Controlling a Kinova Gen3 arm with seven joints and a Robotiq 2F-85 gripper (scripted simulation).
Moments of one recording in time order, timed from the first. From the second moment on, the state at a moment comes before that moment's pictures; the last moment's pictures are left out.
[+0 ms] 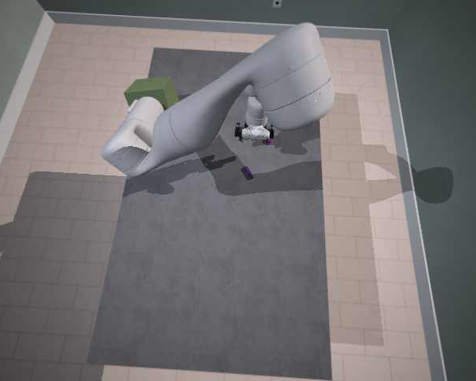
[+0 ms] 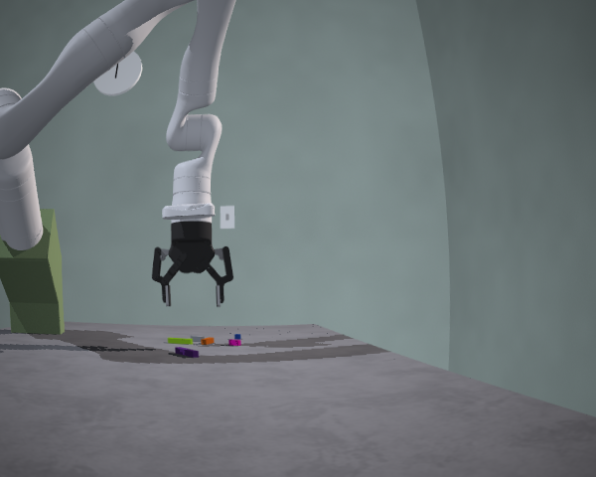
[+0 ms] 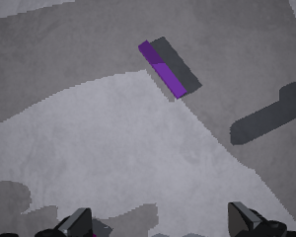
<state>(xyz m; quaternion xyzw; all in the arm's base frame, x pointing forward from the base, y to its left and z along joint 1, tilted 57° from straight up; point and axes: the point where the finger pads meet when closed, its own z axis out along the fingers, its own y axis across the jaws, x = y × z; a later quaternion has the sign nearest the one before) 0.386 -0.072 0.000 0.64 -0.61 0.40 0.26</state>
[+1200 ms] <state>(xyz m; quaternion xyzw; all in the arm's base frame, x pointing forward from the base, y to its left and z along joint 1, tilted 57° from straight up) 0.388 -0.070 -0.002 0.65 -0.59 0.39 0.26</state>
